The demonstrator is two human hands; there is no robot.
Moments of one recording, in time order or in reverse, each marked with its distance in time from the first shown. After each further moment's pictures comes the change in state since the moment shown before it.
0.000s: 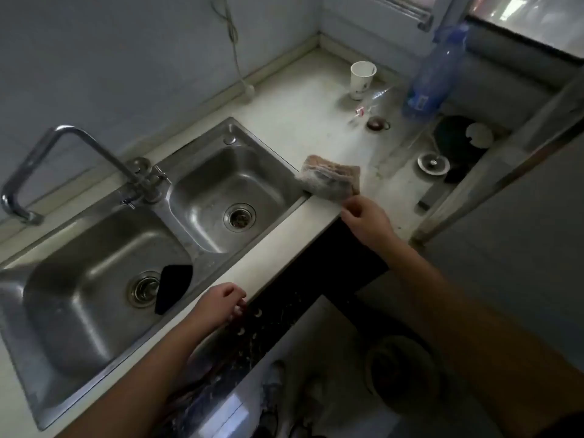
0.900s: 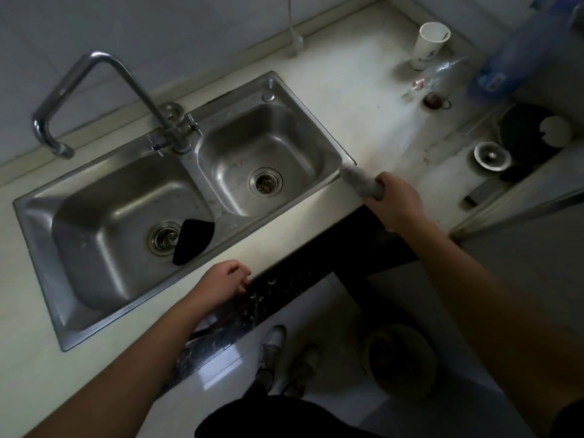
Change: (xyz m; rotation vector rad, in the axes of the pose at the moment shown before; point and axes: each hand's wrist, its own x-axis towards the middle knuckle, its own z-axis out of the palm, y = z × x) left_hand -0.002 -0.040 -0.016 0.023 0.076 -0.019; right_hand 0.030 -0.002 0.019 -0.378 -0.063 -0.129
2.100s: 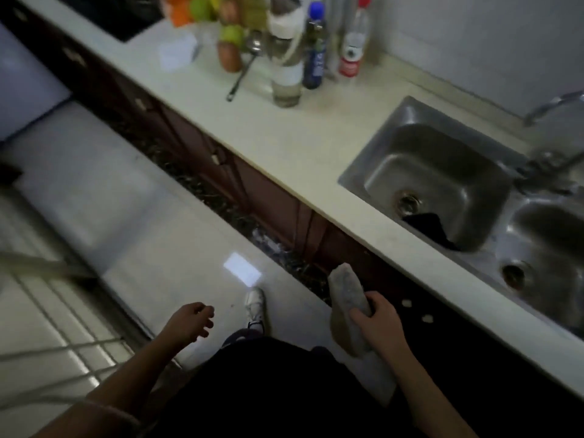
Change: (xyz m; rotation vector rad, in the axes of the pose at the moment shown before) left_hand -0.356 -0.358 0.149 -0.930 0.669 -0.781; right_hand -0.290 -0.205 0.185 -0.090 -0.911 -0.578
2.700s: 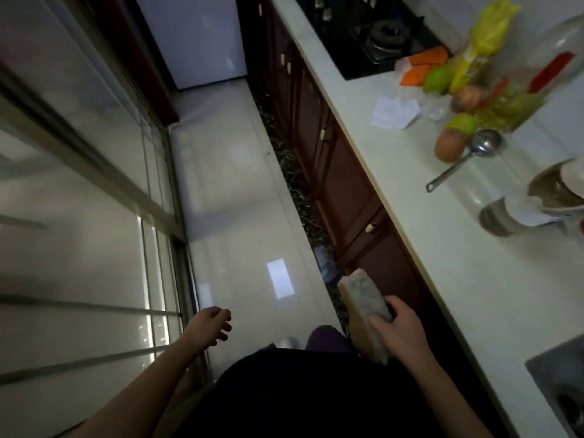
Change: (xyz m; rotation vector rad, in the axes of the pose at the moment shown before) left_hand 0.076 -0.102 -0.212 -0.607 0.212 -0.190; right_hand 0.130 -0.318 0.179 -0.322 -0.267 -0.297
